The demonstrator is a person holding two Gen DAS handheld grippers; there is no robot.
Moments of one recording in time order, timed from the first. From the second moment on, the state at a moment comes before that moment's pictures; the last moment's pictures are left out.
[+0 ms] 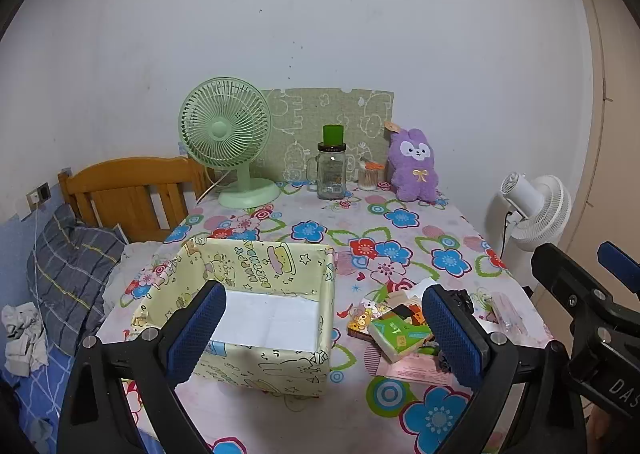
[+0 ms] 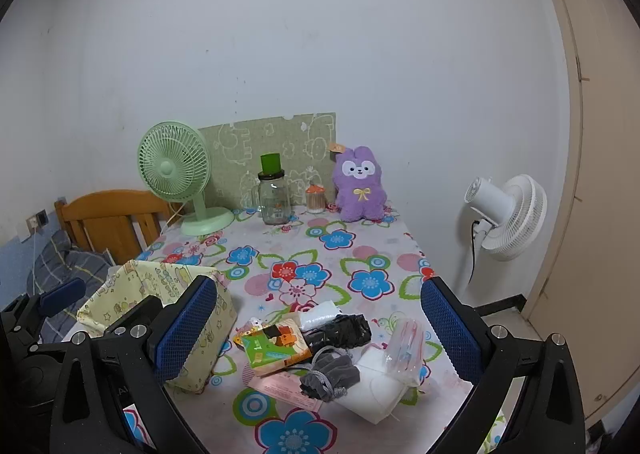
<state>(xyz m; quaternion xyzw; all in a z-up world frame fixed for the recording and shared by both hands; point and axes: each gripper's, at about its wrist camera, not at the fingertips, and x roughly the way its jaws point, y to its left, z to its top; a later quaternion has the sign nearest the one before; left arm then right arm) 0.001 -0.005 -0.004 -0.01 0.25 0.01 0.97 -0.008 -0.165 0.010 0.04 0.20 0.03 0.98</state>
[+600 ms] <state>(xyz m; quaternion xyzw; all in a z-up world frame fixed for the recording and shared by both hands) 0.003 -0.005 -0.007 -0.01 0.25 0.01 0.97 -0.005 -0.162 0.005 0.04 0.20 0.03 0.98</state>
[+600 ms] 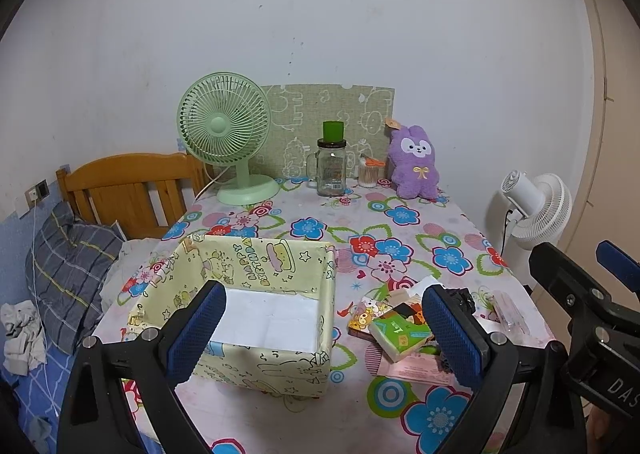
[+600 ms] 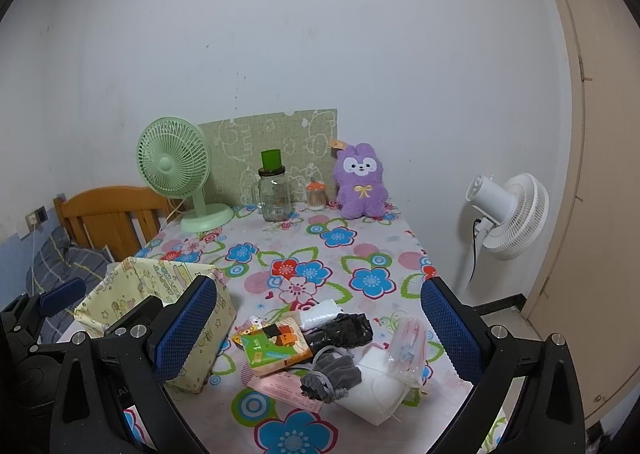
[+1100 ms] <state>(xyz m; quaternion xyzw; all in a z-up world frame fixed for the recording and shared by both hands) 0.005 -0.002 -0.007 -0.01 0.25 0.01 0.97 -0.004 -0.160 0.005 0.04 0.20 0.03 0.98</state>
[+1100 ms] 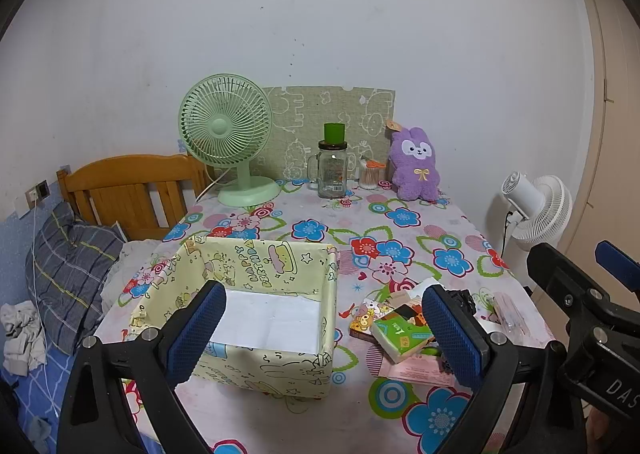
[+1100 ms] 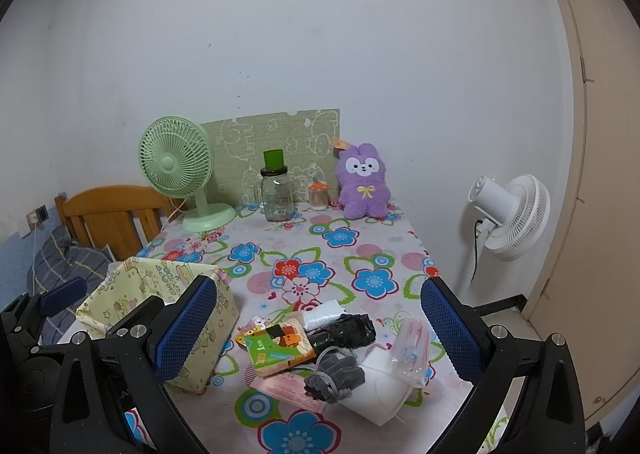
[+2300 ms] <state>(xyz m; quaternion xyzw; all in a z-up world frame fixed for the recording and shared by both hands) 0.003 -0.003 -0.009 -0.01 0.25 0.01 0.97 -0.004 -0.160 0.005 0.04 0.21 0.03 0.98</state>
